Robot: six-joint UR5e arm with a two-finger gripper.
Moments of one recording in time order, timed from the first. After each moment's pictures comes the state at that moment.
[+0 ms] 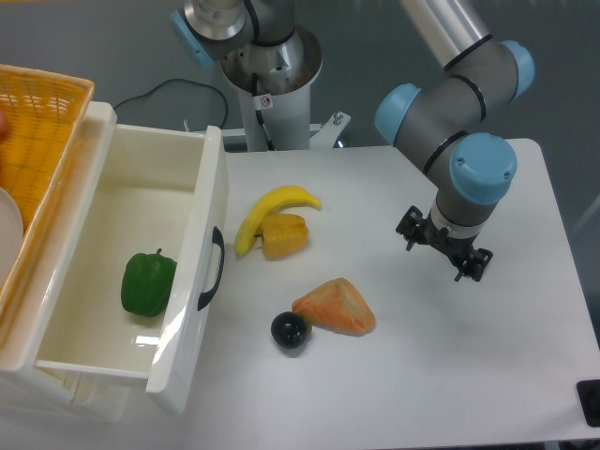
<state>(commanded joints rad) 2.71 -2.03 -1.53 -1.17 1.58 1.30</state>
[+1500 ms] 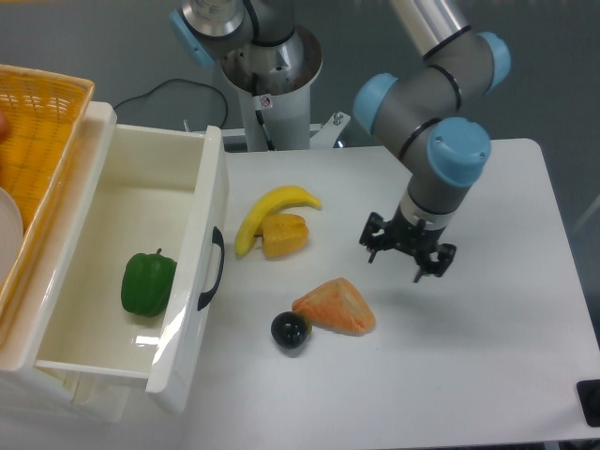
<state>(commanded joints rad) 2.64 -1.95 -1.65 -1.12 1.33 0.95</state>
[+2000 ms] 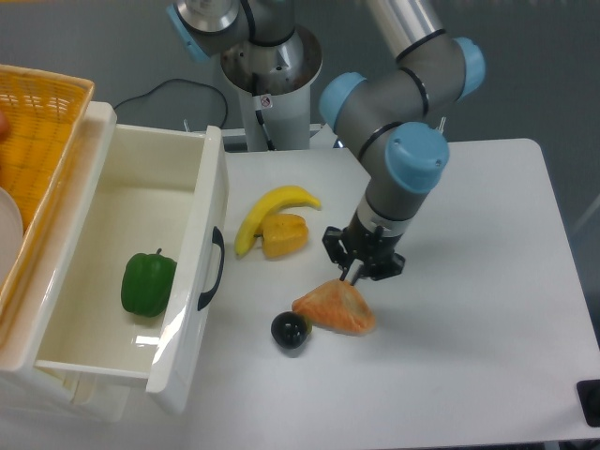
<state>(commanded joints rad) 2.57 -1.91 -1.66 -1.16 1.27 0.91</state>
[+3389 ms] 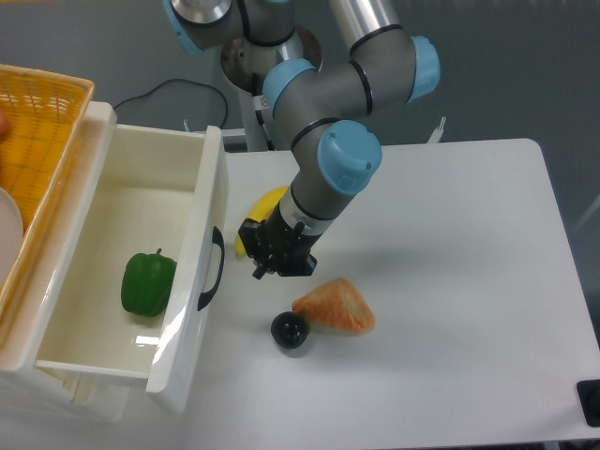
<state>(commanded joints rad) 2.45 -1.88 -1.66 -1.29 1.12 0.85</state>
